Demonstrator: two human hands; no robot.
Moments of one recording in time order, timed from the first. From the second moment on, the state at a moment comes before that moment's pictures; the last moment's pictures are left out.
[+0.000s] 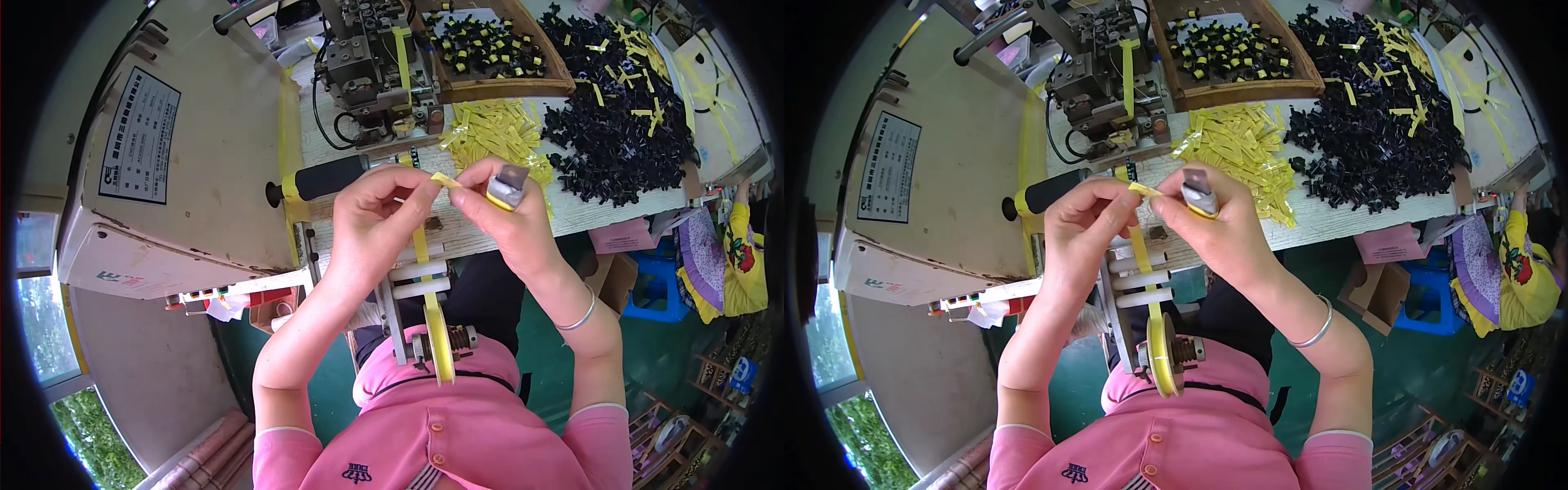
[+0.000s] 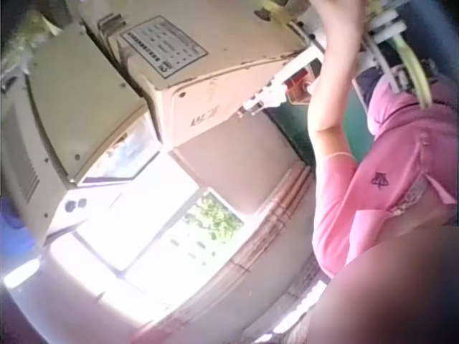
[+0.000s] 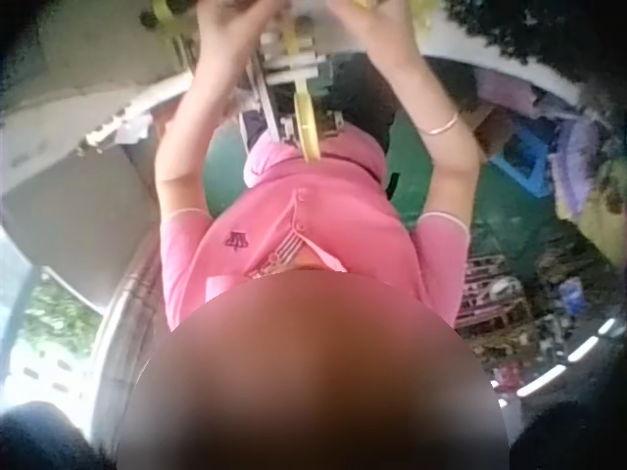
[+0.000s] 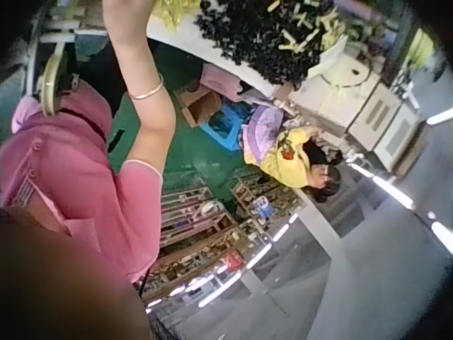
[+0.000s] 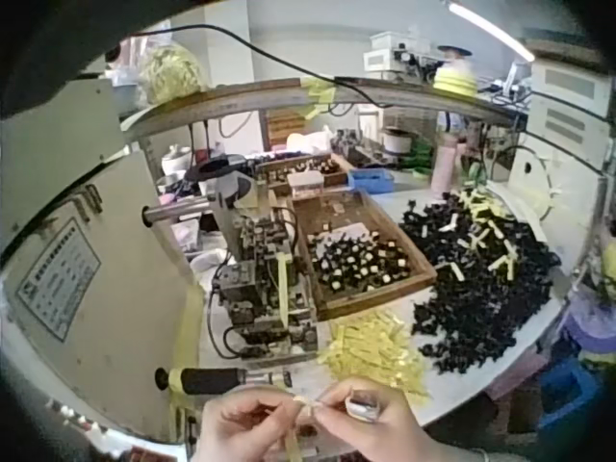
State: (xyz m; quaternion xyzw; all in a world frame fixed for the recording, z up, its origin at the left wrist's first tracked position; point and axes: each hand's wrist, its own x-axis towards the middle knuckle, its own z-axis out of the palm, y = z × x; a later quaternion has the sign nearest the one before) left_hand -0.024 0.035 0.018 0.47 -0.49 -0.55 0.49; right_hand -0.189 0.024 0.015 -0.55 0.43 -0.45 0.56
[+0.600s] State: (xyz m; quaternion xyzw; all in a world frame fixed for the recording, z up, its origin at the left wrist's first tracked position) left_hand -0.021 0.033 0.019 0.50 -0.49 -0.55 0.46; right_hand -0.188 0.030 0.015 -0.54 0.42 -0.45 0.58
